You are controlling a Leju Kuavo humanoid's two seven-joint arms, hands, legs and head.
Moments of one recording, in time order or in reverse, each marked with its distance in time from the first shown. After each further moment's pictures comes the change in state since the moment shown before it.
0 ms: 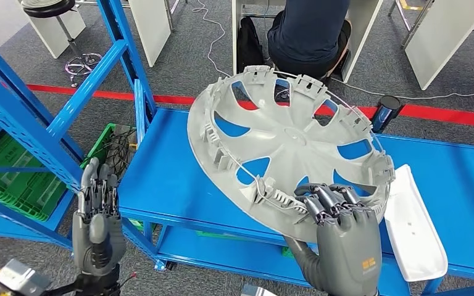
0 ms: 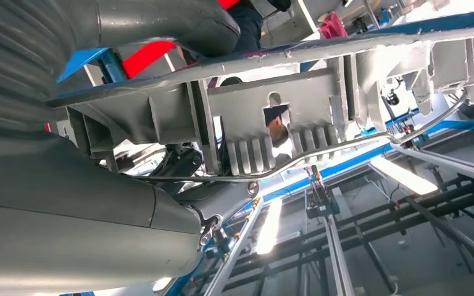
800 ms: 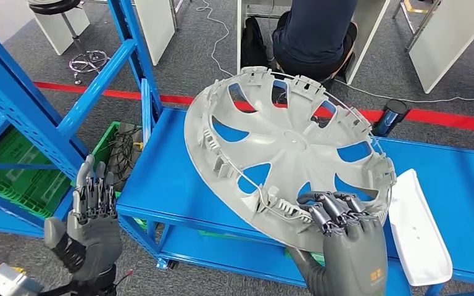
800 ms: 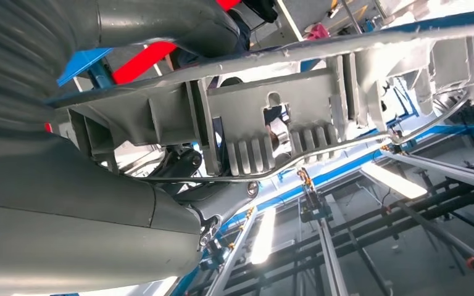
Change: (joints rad) left arm 0.013 0.024 -0.002 -0.052 -0.024 0.008 0.017; right arm 0.031 -0.003 0.004 -0.025 -0.029 -0.022 -0.023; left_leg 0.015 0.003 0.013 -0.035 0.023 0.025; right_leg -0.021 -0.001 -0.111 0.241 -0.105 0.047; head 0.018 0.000
